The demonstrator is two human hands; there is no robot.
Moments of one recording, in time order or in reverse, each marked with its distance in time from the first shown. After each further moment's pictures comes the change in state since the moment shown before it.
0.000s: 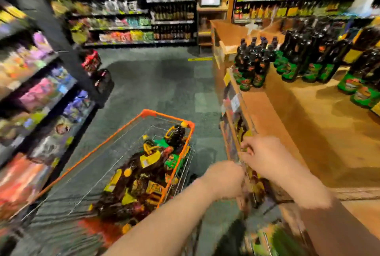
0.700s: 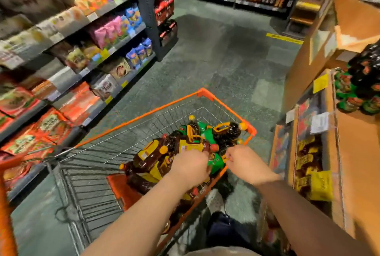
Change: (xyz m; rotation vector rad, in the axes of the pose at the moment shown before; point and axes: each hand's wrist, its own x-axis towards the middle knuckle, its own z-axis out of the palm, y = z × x) left_hand -0.050 -0.235 0.044 -0.104 0.047 -0.755; right_hand 0.210 -0.113 0.176 -0.054 -0.422 -0.438
